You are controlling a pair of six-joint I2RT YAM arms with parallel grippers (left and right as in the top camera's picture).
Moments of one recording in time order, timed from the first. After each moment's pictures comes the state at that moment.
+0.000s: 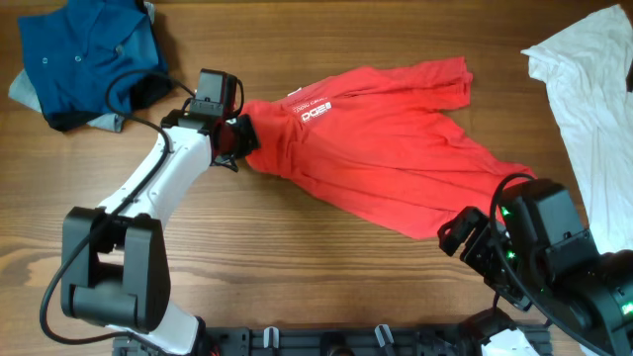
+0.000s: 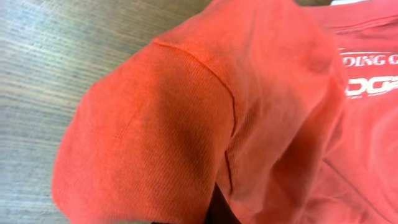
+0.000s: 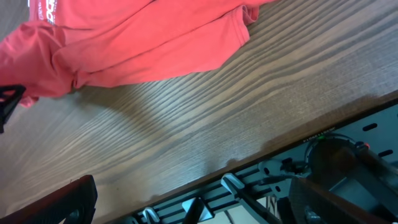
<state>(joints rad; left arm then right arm) -0.19 1.74 1.14 -0.61 0.06 -0.52 0.40 0.90 1.30 -1.61 -0.02 1.03</state>
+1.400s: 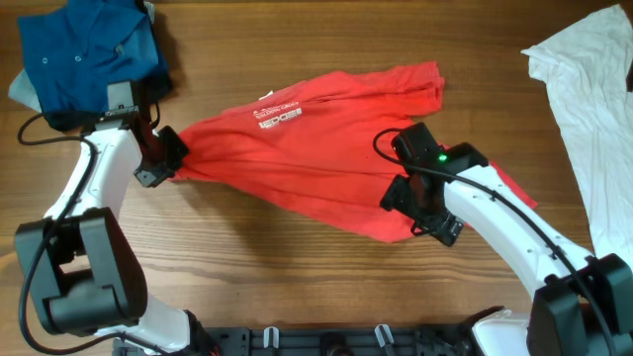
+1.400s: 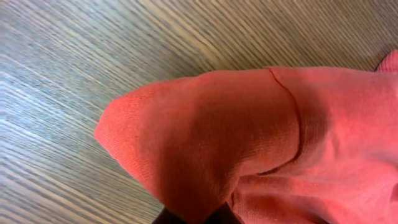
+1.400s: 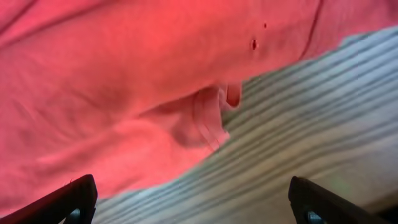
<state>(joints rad) 0.18 1.74 1.14 -0.77 0.05 -0.52 0.40 1.52 0.95 -1.03 0.02 0.96</state>
